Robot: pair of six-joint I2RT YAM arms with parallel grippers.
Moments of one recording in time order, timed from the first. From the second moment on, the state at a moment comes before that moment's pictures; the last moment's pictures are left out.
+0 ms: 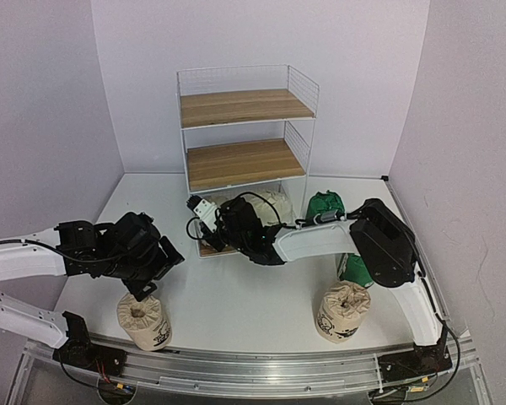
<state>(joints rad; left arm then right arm) -1.00 1.07 0.78 -0.70 -0.24 -1.60 1.02 2.32 1.65 0.32 0.28 -0.34</state>
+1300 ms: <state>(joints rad) -1.00 1.07 0.74 -0.64 -0.23 -1.56 1.02 2.07 1.41 0.24 0.32 -0.10</state>
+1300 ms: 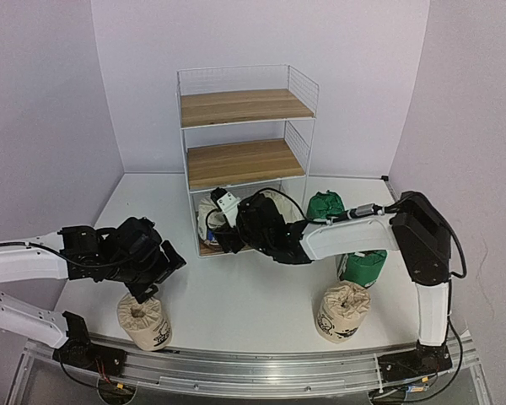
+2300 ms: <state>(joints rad) -1.00 1.24 0.83 -0.40 -0.15 -1.19 0.90 1.15 1.15 -1.10 0.24 0.72</state>
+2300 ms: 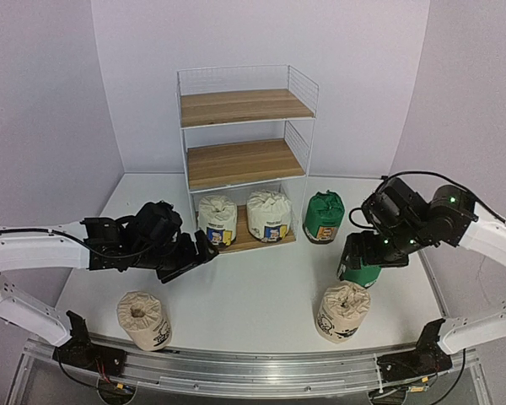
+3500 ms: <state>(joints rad) -1.00 1.39 0.87 -0.28 -0.02 -1.08 0.79 1.04 0.75 -0.98 -0.07 1.01</state>
